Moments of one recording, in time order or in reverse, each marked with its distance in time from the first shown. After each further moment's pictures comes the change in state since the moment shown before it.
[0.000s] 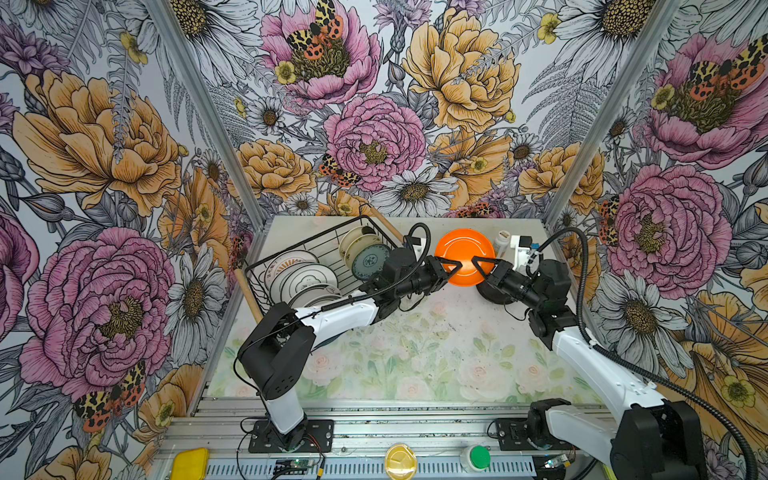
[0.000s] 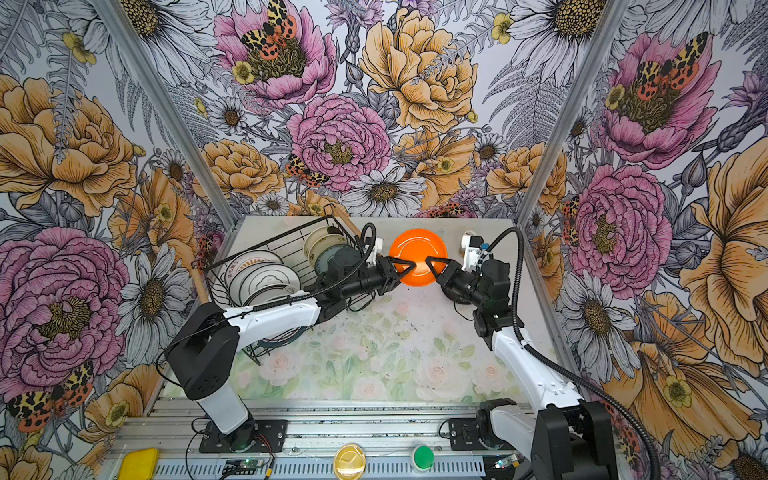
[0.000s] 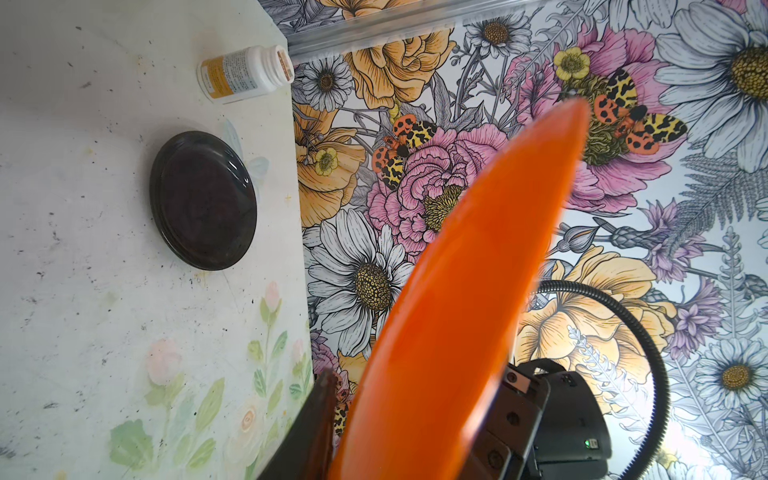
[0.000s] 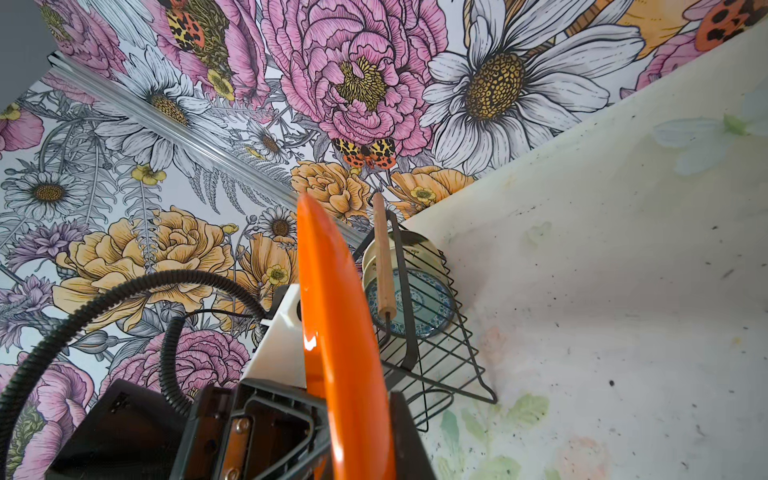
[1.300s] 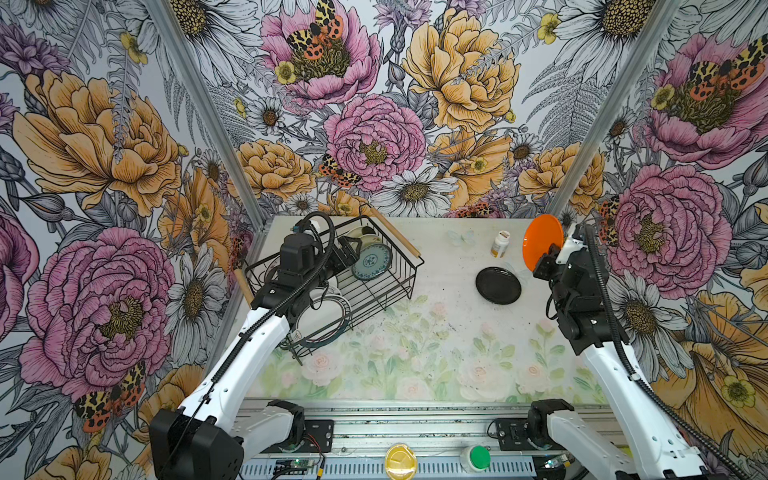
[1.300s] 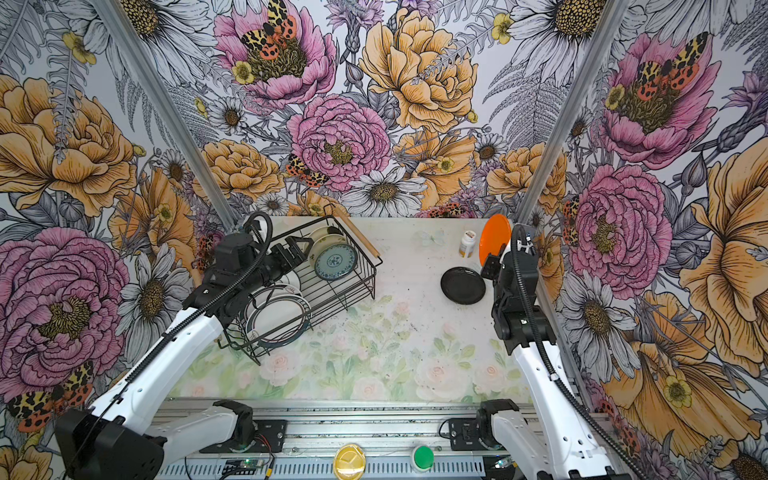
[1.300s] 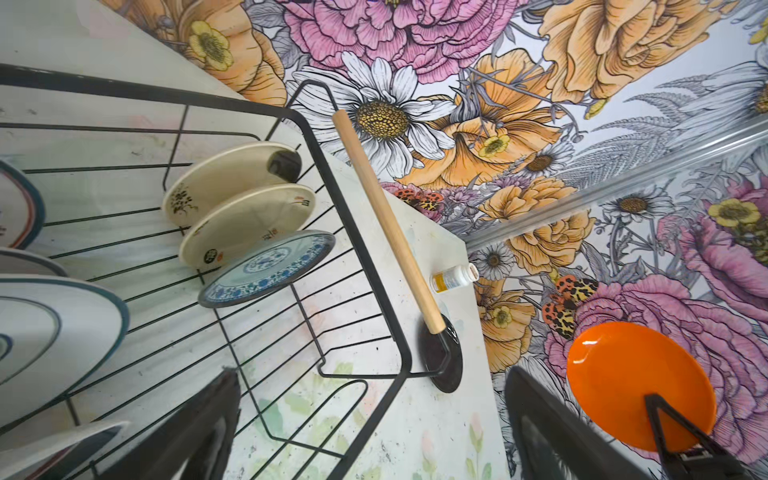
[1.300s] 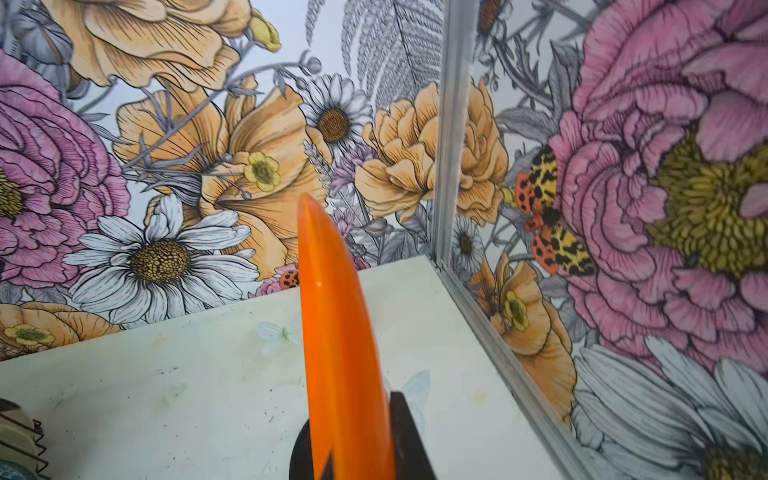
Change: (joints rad) left arm 0.521 -0.587 -0.128 -0.723 -0.180 0.574; right arm -0.078 -0.212 0.203 -0.561 0.943 -0.666
